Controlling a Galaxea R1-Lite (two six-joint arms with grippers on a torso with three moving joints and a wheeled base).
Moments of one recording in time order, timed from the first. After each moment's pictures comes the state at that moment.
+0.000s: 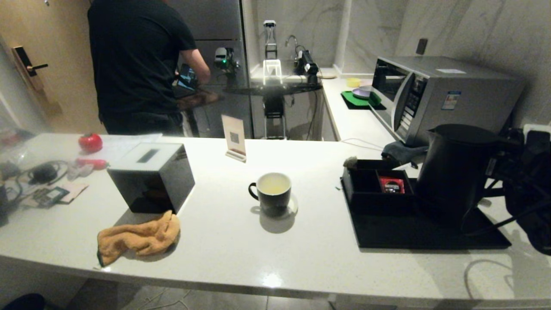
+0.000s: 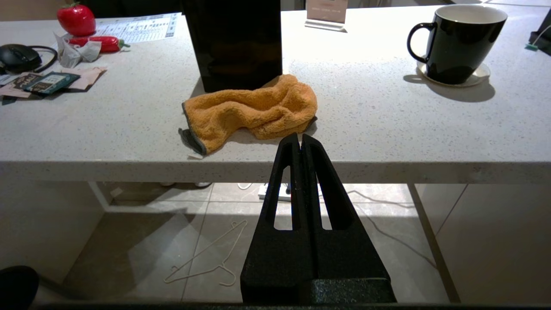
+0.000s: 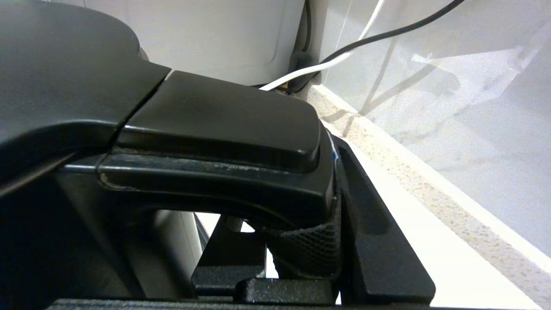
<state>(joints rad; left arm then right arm) 0.00 0.00 0.00 0.00 -0.02 0.03 -0.17 1.95 -0.67 -1.37 -0.53 -0.16</state>
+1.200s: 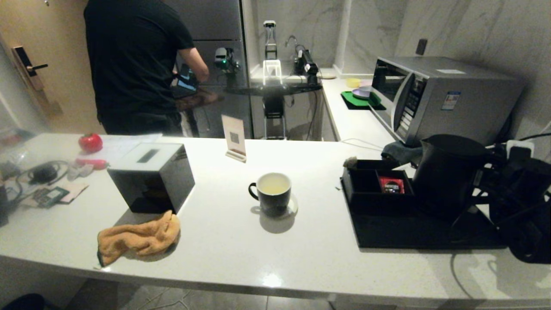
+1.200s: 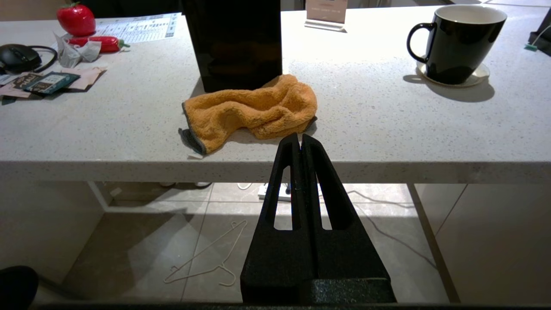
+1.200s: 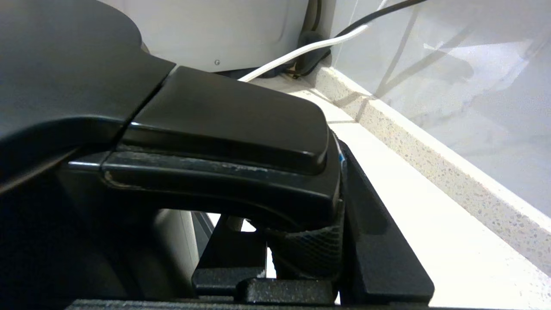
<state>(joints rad) 0.00 0.00 0.00 0.00 -0.02 0.04 -0.17 2.11 -0.66 -1.52 -0.52 -0.16</state>
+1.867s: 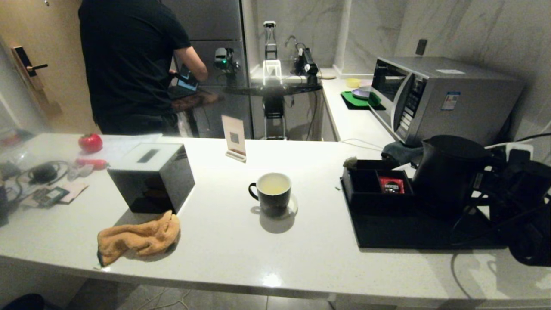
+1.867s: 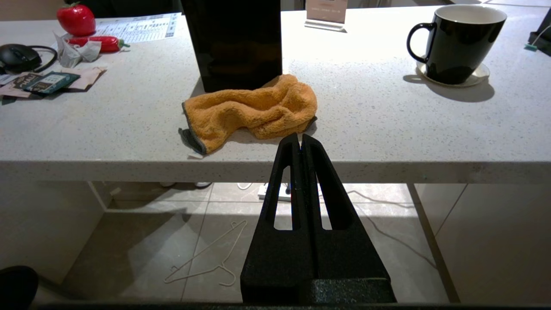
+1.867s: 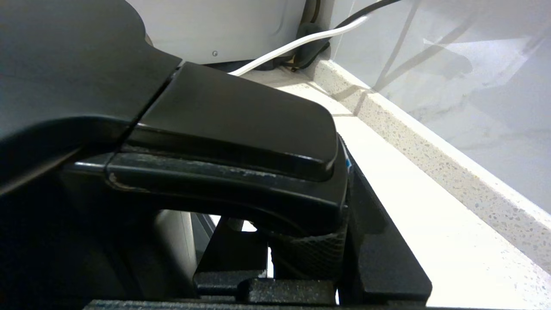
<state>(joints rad) 0.00 0.00 0.00 0.00 -0.02 0.03 -0.17 2.11 -0.64 -1.52 -0.52 -0.16</state>
